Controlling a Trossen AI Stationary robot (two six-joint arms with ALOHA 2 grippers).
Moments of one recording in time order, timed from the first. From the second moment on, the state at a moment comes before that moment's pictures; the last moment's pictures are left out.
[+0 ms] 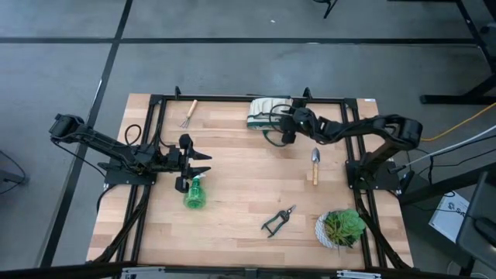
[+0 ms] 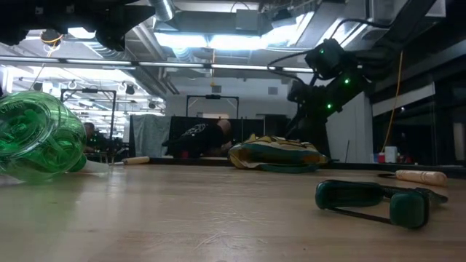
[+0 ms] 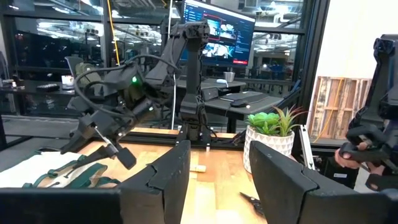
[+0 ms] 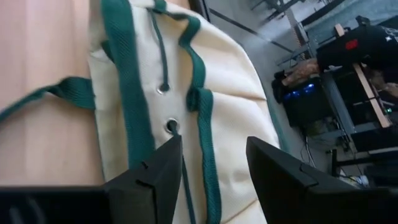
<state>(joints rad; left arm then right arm) -0.27 0.77 0.21 0.71 -0.32 -0.04 -0.44 1.57 0.61 0.40 0.34 -0.64</state>
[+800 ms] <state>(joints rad) -0.27 0.77 0.21 0.71 -0.32 -0.04 -0.47 1.64 0.61 0.54 0.52 -0.64</state>
